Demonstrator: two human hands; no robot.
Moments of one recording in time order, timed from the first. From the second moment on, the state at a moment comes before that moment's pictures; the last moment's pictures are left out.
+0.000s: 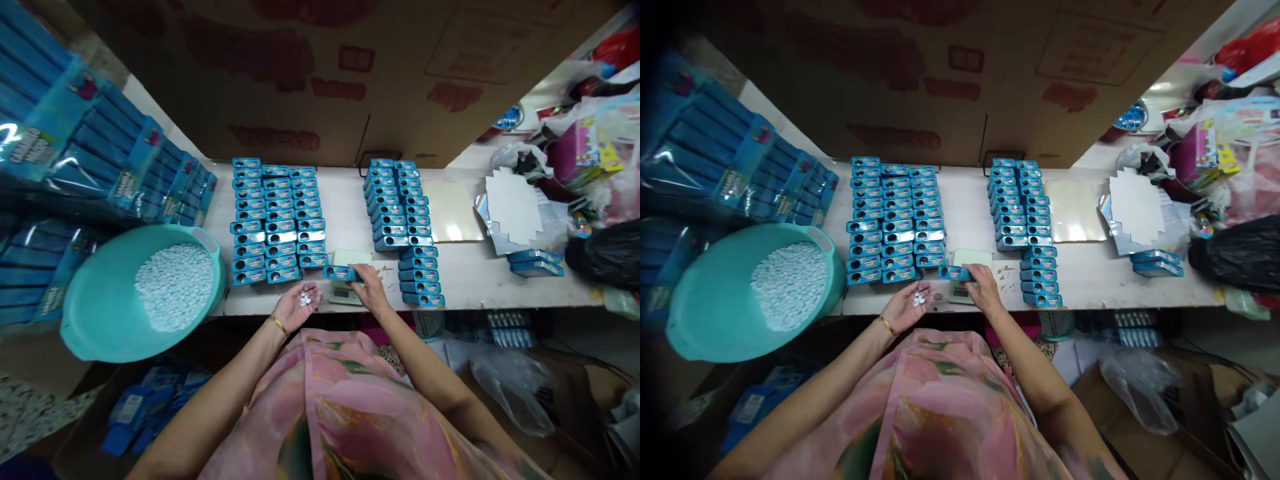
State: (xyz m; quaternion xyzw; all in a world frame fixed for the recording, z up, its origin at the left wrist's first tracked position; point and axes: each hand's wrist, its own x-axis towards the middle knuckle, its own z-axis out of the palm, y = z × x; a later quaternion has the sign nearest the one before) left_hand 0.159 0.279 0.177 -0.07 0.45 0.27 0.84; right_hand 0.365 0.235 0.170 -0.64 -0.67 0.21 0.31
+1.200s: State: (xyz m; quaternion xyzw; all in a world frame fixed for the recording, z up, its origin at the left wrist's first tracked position) left_hand 0.184 0.299 0.170 -0.11 0.43 0.30 0.84; right_hand 0.377 0.235 0.179 -0.65 -0.53 0.35 0.42
